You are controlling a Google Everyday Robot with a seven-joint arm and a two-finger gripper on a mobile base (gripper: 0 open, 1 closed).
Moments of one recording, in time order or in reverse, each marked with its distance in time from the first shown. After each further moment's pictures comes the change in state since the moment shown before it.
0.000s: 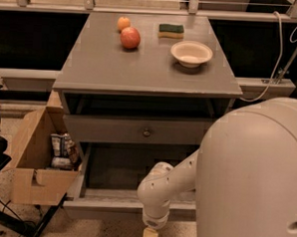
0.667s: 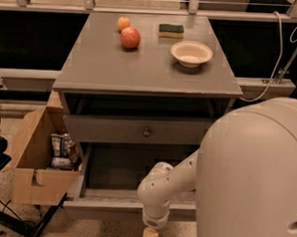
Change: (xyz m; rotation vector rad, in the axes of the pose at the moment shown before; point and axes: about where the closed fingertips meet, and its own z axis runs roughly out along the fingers) arm 0.000 0.000 0.000 0.000 0.000 0.000
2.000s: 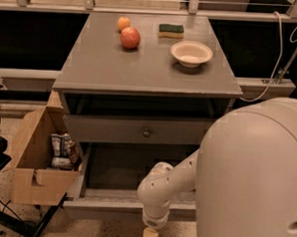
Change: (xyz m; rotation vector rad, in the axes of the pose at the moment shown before) arm 0.000 0.000 0.000 0.000 0.000 0.000
